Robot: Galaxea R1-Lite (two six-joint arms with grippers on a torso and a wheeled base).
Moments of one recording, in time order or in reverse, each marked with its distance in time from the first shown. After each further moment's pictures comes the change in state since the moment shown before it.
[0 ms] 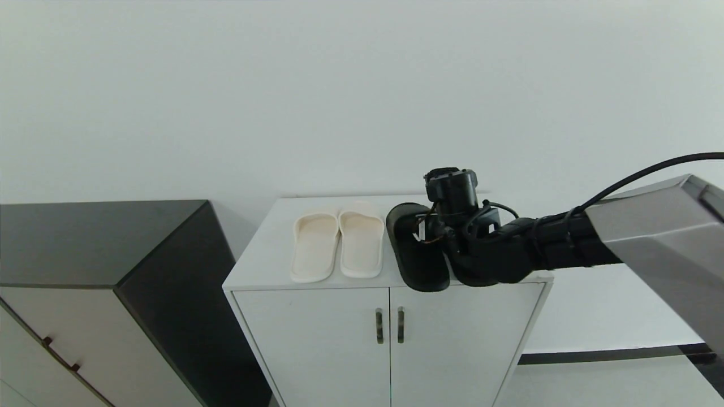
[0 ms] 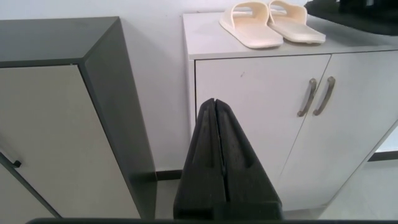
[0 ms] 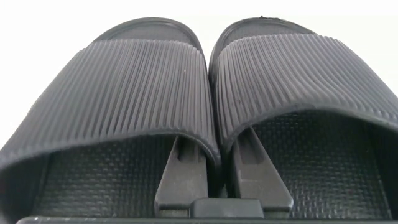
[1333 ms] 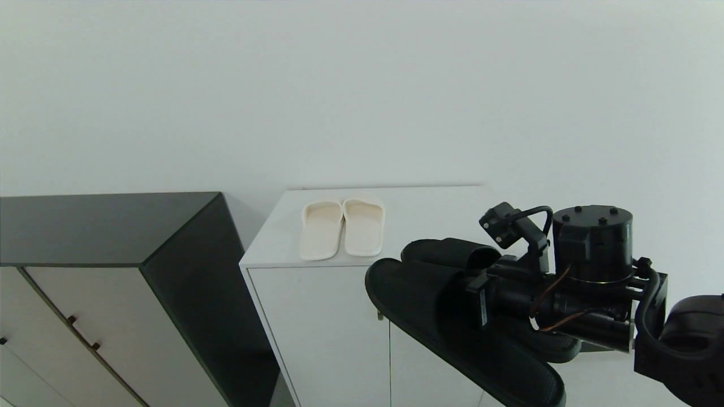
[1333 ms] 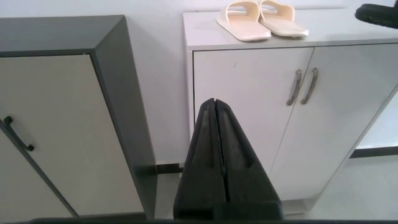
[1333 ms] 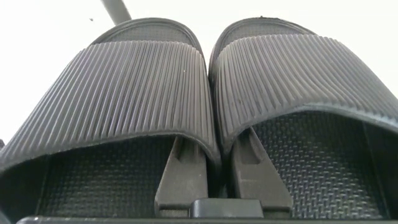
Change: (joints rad) left arm 0.001 0.002 0.000 -0.001 0.002 -0.005; right arm 0.026 -0.490 0.806 -0.386 0.662 -0.096
